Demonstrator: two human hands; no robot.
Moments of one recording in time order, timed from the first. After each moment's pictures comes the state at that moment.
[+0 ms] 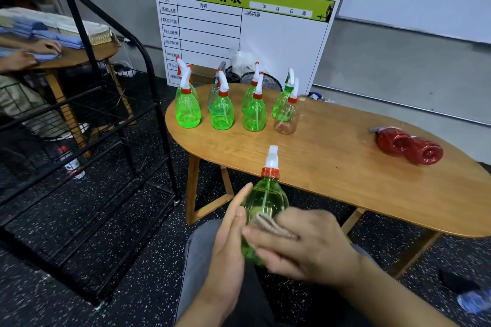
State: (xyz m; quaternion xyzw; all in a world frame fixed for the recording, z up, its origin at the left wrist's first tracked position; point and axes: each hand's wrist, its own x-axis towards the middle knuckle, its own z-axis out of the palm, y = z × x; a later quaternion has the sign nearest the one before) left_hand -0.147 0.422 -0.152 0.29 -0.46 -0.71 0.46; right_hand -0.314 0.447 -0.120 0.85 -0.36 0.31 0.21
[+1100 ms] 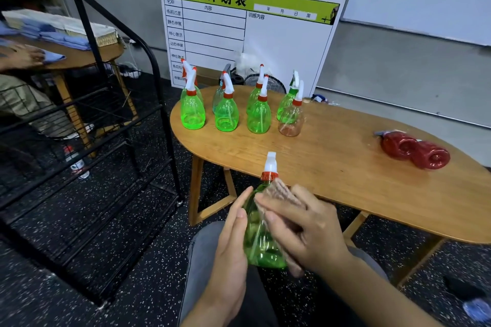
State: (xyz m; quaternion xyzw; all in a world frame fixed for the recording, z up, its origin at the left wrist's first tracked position) left_hand -0.146 0.420 -0.149 0.31 -0.45 -0.70 0.46; right_hand -0.300 0.433 -0.115 0.74 -0.51 0.43 0.08
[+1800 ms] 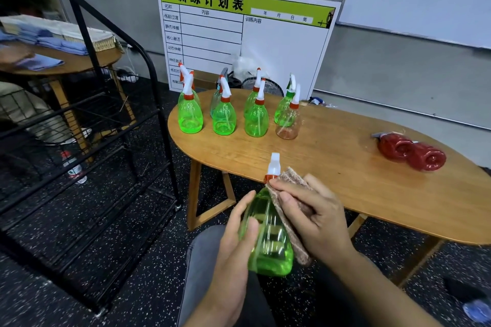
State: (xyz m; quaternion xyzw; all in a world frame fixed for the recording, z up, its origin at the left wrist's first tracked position) left_hand -0.144 0.425 -0.143 0.29 -0.46 -0.71 0.45; right_hand -0.317 0.425 -0.113 0.67 -0.53 0.52 -0.01
